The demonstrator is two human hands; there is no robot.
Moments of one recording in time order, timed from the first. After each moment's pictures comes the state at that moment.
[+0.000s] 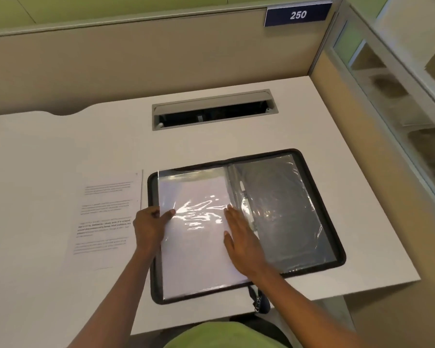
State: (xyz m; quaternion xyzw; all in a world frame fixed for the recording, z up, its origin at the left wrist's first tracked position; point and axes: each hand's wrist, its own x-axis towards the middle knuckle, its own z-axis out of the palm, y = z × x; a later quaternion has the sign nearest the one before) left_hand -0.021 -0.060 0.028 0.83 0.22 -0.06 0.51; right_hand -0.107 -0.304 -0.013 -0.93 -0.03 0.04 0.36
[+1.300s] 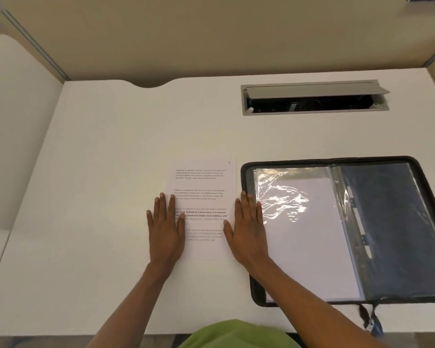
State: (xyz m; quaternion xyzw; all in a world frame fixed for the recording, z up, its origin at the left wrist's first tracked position) left_hand -0.031 0.200 -0.054 0.97 0.06 -0.02 0.22; right_hand -0.032 -0.034 -0.030 -0.98 -0.02 0.08 0.18
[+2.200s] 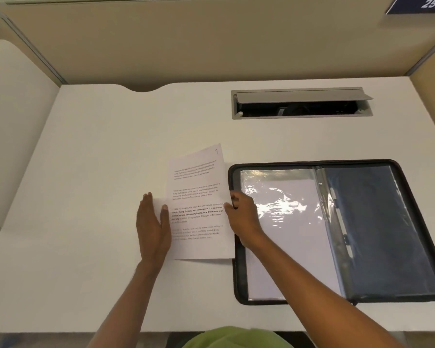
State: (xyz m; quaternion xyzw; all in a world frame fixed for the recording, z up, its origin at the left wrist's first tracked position) left_hand -0.031 0.172 -0.015 0.90 0.19 0.05 0.38; right_hand 0.006 -0.057 0.027 -0.76 0.18 0.15 0.61
